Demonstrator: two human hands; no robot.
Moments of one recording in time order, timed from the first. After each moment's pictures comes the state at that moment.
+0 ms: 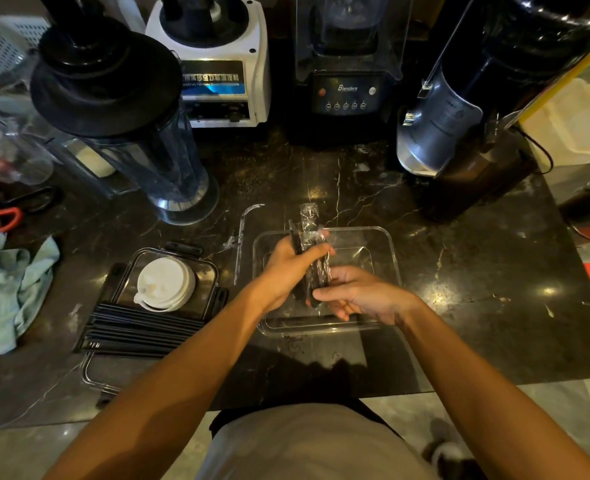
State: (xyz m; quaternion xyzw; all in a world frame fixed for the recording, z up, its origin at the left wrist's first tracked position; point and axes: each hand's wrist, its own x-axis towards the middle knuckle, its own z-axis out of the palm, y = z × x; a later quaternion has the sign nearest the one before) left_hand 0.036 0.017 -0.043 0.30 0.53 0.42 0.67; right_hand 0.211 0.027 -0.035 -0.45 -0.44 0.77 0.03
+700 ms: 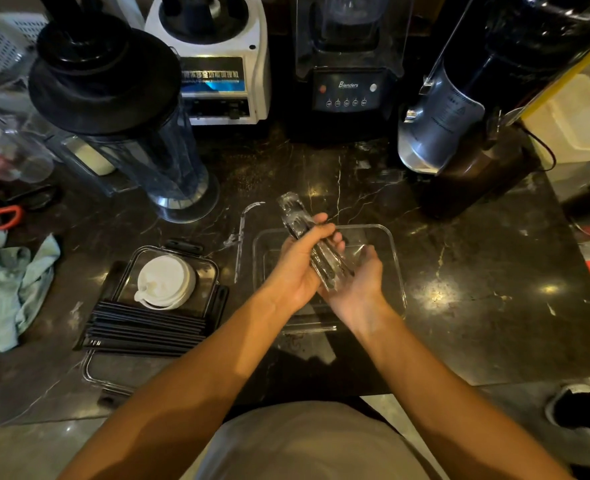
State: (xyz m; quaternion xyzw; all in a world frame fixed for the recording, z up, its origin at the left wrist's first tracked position) left_hand 0.057 0.021 -0.023 -0.01 0.36 0.53 0.77; right_hand 0.158 0.015 -0.020 -0.50 0.10 0.74 0.44
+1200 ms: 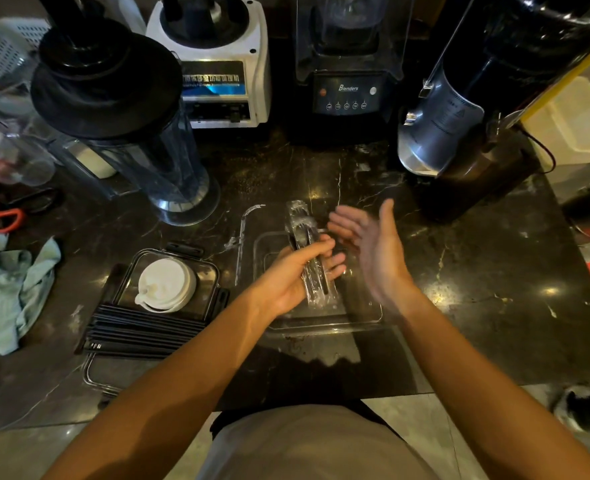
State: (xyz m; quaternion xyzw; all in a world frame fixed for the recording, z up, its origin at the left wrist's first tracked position) left_hand 0.039 0.016 -0.026 0.06 0.39 0.42 0.81; right_hand 0.193 0.044 -0.011 -0.54 -0.38 0.65 0.39
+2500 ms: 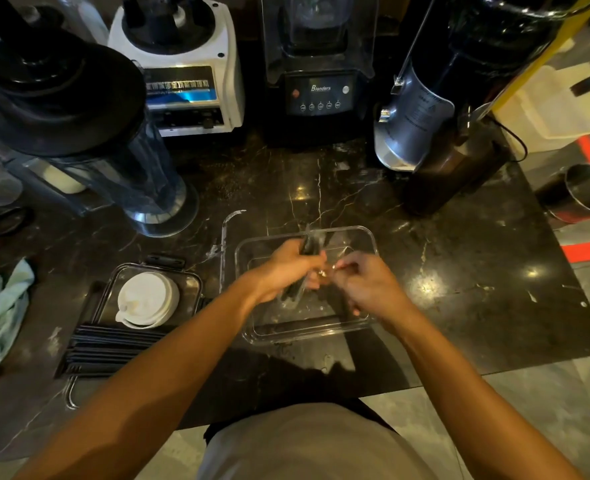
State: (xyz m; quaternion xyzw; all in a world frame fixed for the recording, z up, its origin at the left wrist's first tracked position) left_hand 0.043 0.044 -0.041 0.42 0.51 0.22 0.72; right_hand 0.217 0.016 0.002 -0.67 -0.51 0.53 0.13
